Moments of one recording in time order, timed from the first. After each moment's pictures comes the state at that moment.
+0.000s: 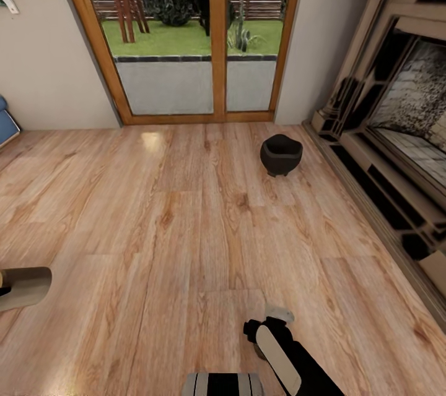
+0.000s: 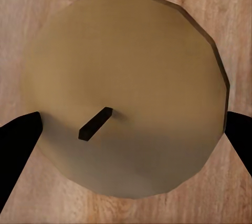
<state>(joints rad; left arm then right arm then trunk) -0.23 0.60 0.75 -1.43 -0.18 1.03 -1.09 -0.40 0.09 0.45 -0.99 -0.80 0.55 -0.77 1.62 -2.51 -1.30</state>
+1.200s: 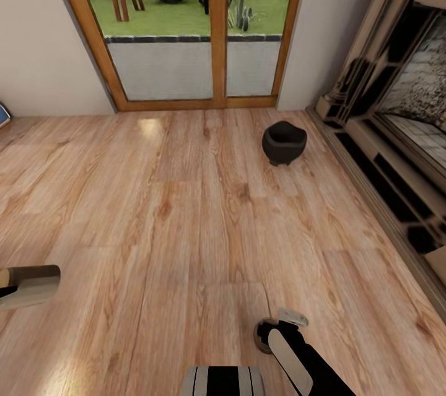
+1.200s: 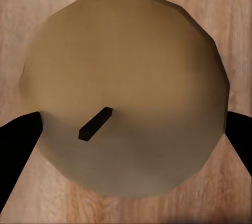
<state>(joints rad) -0.23 0.60 0.76 -1.43 -0.20 1.03 -1.22 -0.40 0.04 0.43 -0.94 -0.80 0.49 -0.76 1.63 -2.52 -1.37</state>
